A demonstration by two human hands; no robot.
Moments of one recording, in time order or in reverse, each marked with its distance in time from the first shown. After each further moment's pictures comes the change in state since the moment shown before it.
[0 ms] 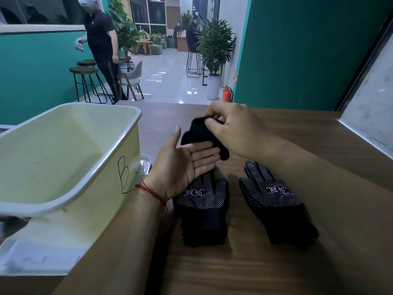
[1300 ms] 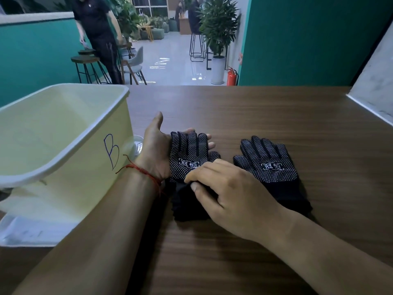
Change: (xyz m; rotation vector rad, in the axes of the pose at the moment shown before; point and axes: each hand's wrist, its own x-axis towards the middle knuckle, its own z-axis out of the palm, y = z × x) left_hand 0.005 -0.011 -0.006 -0.328 0.014 -0.140; right_hand -0.154 -0.005 0.046 0.003 -0.075 -0.253
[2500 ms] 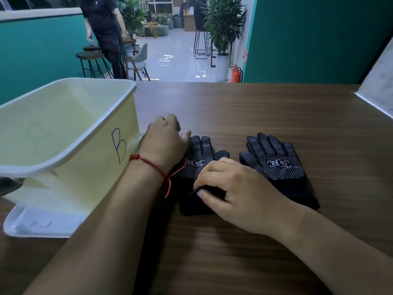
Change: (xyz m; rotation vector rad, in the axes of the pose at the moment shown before) left_hand -0.017 0.002 -0.001 1.935 0.797 0.519; right_hand 0.000 0.008 0.000 0.044 -0.149 0.005
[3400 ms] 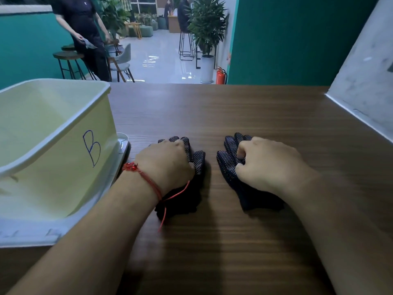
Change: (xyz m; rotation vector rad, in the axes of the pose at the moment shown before) left_hand -0.048 0.057 -0.013 0.280 -0.375 0.141; right_hand -0.003 0.031 -0.078 -0.460 -0.238 0.740
